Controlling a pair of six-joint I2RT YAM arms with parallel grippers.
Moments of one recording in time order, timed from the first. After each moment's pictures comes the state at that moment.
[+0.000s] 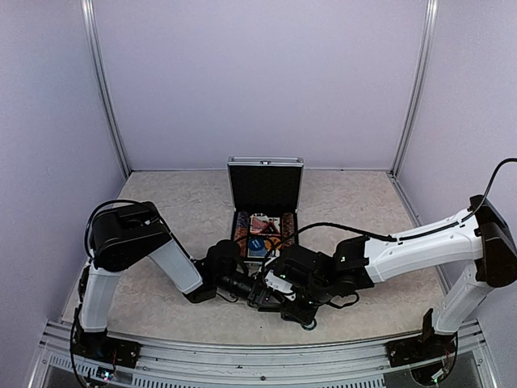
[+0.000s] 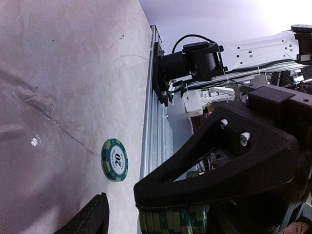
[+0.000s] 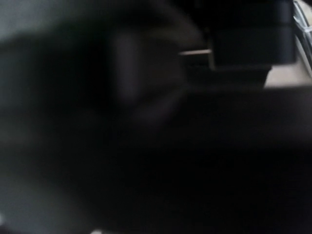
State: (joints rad) left arm -0.99 2.21 0.86 1.09 0.96 -1.02; right arm 1.25 1.63 1.02 -0.55 0.06 0.15
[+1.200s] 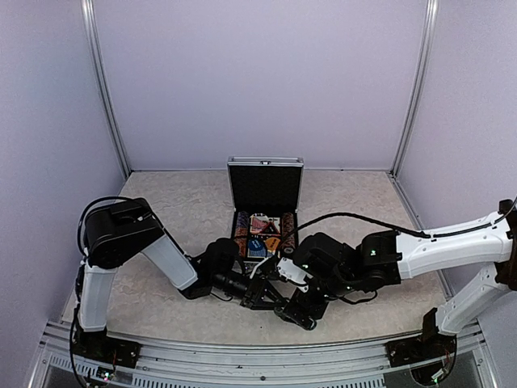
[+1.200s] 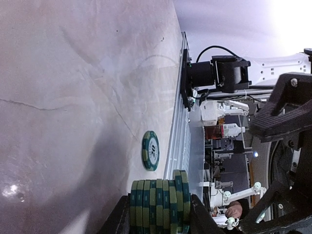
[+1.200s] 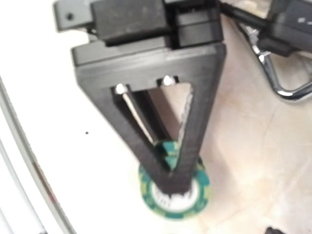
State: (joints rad) left arm -0.95 2.17 0.84 0.92 0.91 -0.99; right arm 1.25 1.45 0.95 -0.52 0.07 0.17
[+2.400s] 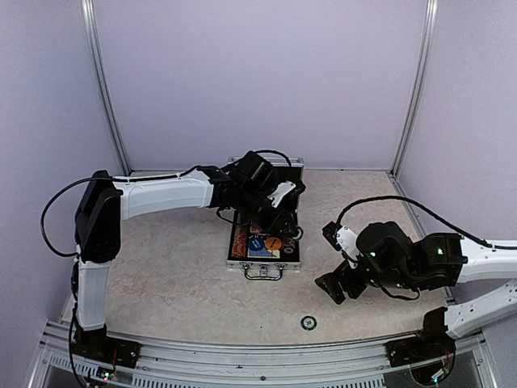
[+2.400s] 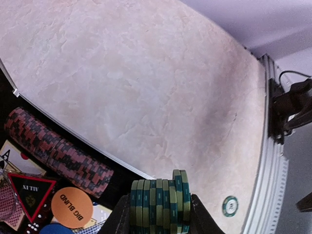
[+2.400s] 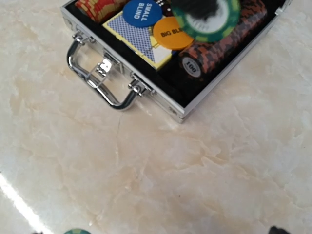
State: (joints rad) left arm -0.86 2.09 1.75 -0.45 0.47 -0.06; right arm 1.19 1.01 0.74 -0.52 0.37 0.29
